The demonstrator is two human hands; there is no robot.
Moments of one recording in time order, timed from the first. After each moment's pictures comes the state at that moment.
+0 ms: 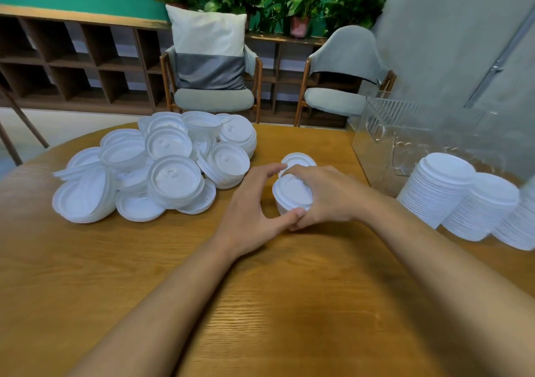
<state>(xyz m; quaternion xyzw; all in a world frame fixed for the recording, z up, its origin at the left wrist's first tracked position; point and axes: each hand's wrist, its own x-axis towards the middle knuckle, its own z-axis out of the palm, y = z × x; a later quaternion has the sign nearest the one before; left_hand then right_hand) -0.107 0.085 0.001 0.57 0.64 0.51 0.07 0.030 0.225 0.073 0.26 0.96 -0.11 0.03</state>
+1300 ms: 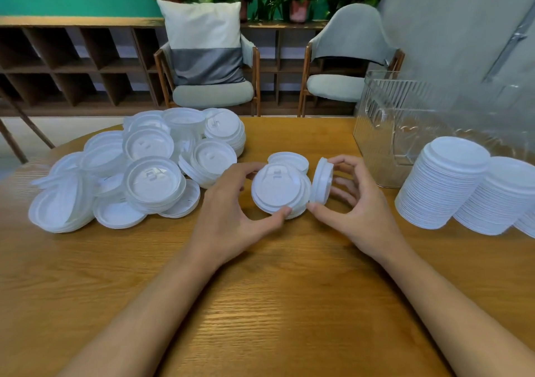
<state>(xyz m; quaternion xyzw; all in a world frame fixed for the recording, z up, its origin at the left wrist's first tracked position) -0.099 0.081 0.009 0.55 0.68 0.48 -0.01 0.093 0.231 0.008 0.22 0.78 -0.46 -0.37</state>
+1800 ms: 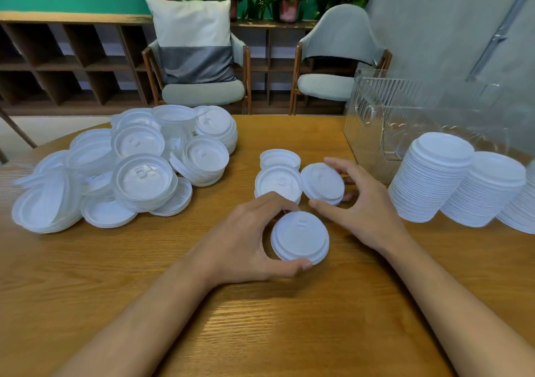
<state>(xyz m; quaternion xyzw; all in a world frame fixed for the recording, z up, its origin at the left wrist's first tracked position) -0.078 0.074 0.008 0.70 0.62 0.35 0.10 0.109 0.247 0.003 0.30 0.85 -0.29 -0.32</state>
